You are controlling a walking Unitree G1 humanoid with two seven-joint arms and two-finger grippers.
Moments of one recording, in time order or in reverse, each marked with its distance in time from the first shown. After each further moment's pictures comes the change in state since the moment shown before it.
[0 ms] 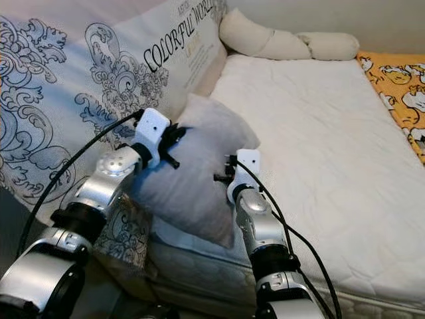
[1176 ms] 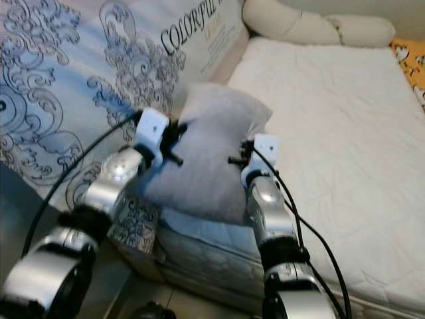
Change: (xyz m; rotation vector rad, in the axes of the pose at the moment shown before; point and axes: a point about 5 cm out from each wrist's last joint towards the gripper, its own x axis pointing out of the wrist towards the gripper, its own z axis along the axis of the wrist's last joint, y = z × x) left arm 0.009 0.000 0.008 -0.005 -0.079 0.037; right arm 0.006 -0.024 0.035 -0.021 -0.193 -0.096
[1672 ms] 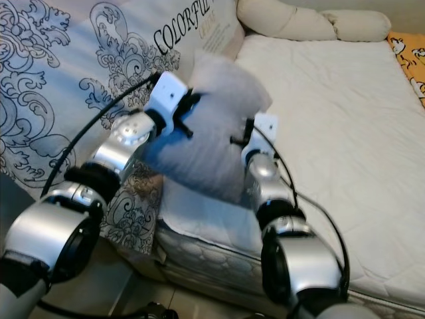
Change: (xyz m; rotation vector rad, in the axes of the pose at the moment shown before) left arm 0.030 0.013 0.054 0.187 -0.055 -0.021; right arm 0.034 -0.002 0.035 -0.011 0.016 -0.073
